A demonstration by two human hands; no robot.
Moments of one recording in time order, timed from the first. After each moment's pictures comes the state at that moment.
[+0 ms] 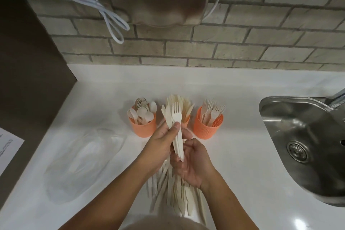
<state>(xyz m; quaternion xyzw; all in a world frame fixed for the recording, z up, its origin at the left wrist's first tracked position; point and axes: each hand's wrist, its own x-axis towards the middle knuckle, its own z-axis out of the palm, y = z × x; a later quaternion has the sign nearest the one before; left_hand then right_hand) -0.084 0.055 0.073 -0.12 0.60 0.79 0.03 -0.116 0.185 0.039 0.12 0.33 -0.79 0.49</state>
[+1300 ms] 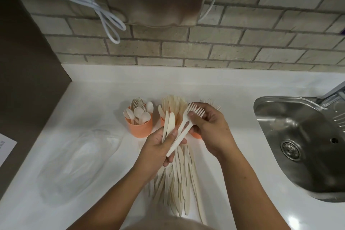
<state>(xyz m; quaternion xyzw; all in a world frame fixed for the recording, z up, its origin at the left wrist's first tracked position) -0.070 0.057 0.066 -0.13 0.65 0.75 0.02 -0.161 0.204 0.113 -0.05 0.68 -0.71 0.16</state>
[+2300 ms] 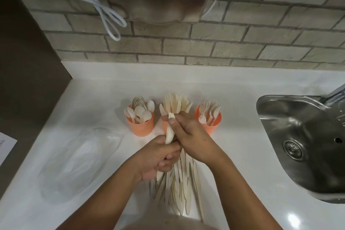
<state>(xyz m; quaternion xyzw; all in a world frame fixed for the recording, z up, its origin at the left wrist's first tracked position) -0.072 0.040 0.074 -0.10 0.55 0.80 0.22 -0.145 0.176 0.104 -0.29 0.82 -0.47 0.15</state>
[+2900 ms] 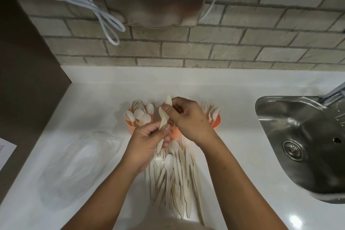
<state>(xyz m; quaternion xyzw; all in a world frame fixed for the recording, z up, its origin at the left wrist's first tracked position) -0.085 0.028 0.071 -0.12 0.60 0.79 -0.04 -0.173 0.150 0.126 -0.22 0.79 -0.56 0.13</state>
